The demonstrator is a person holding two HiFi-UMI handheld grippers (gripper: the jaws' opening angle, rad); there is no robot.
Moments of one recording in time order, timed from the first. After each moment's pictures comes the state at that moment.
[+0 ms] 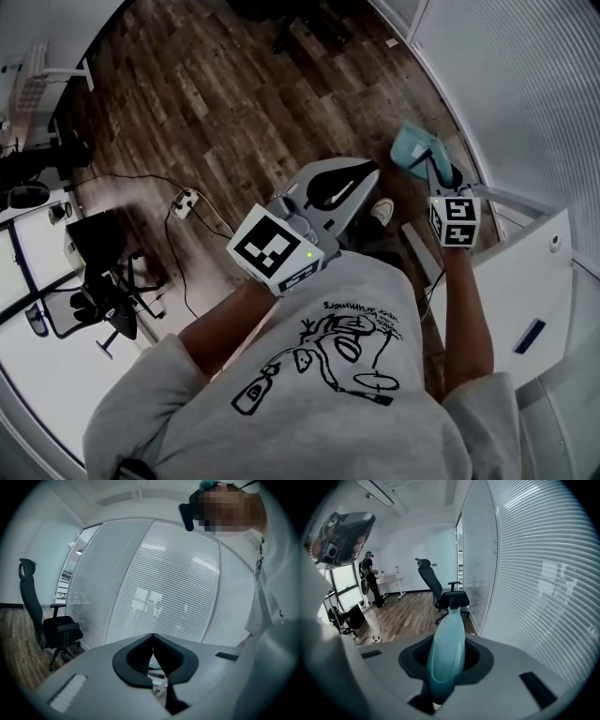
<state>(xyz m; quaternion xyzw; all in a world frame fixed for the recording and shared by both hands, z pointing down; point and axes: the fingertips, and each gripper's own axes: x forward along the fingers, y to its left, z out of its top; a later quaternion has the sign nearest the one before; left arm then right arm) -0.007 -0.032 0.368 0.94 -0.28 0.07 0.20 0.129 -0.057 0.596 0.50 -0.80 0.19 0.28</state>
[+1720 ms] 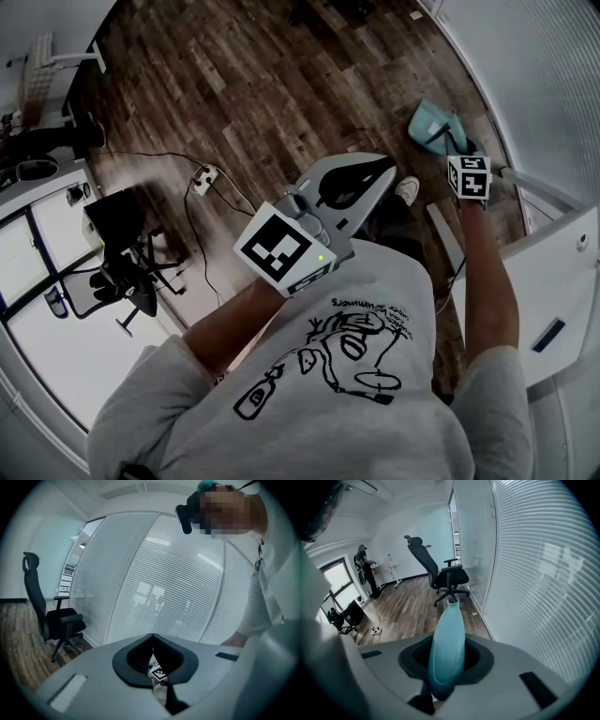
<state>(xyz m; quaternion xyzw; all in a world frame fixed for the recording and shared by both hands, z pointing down) -0.018 -0.027 0.405 0.93 -0.29 0.10 0.23 0.139 -0.075 0.759 0.48 -0.76 0.28 0.34</state>
